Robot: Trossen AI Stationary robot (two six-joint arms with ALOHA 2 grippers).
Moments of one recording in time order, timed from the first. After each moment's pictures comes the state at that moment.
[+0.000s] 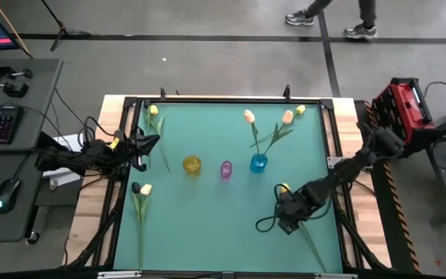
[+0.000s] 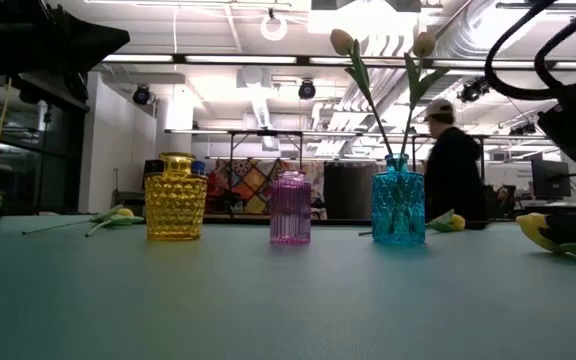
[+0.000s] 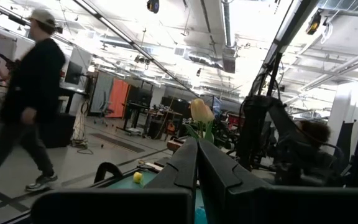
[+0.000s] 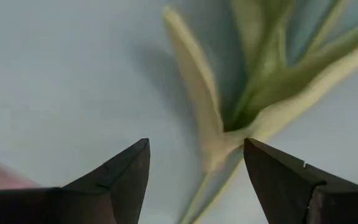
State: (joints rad) left arm -0.08 0.01 0.01 0.38 -0.43 -0.10; right arm 0.58 1.55 0.82 -0.70 -0.28 1.46
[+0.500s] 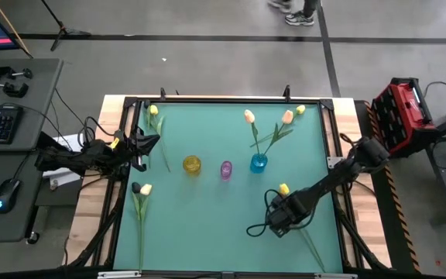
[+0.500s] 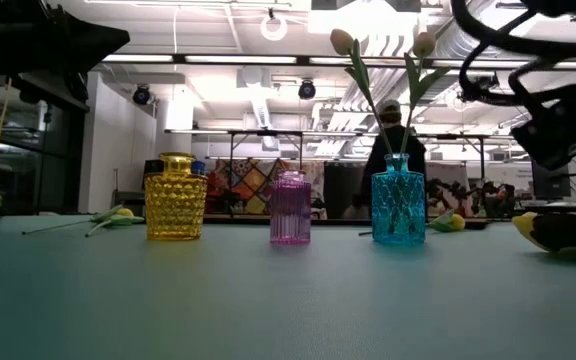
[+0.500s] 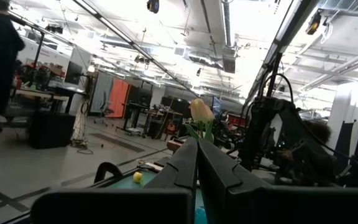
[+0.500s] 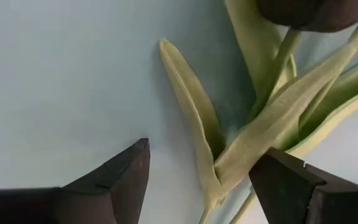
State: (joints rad) left arm -0.08 0.01 0.01 0.38 -0.43 -0.10; right arm 0.59 1.75 0.98 -0.80 -0.22 1.46
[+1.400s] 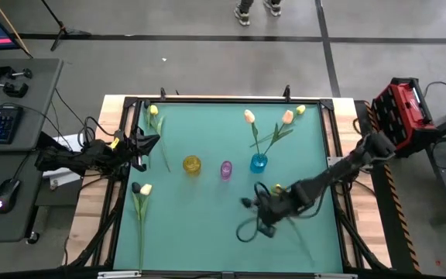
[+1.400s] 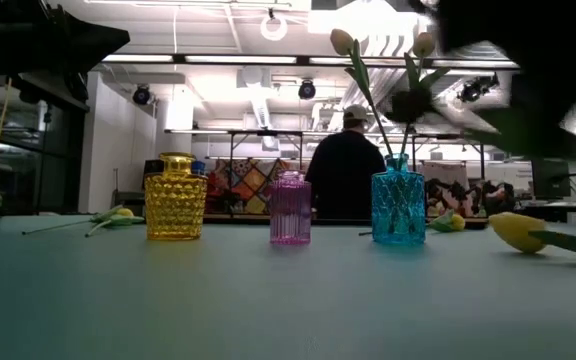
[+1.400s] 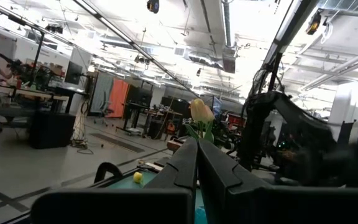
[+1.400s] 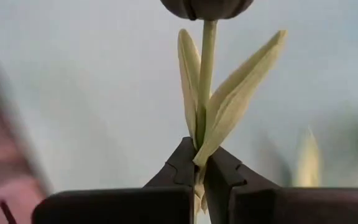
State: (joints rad) left arm -0.08 0.01 0.01 0.38 -0.43 -0.10; right arm 0.51 1.63 1.12 -0.59 0.08 0.95
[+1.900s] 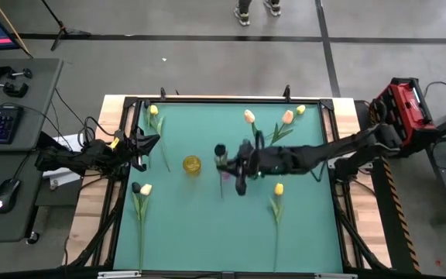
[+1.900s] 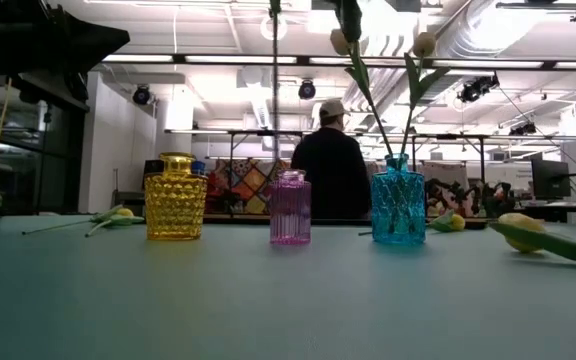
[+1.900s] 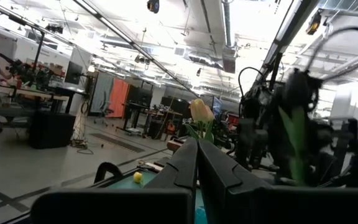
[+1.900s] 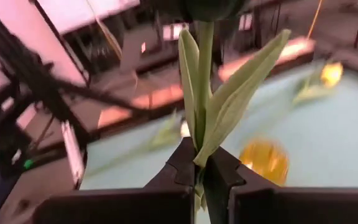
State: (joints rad) left arm -0.08 0.01 0.01 0.38 -0.43 -0.10; right arm 0.18 1.52 1.13 0.15 0.25 0.36
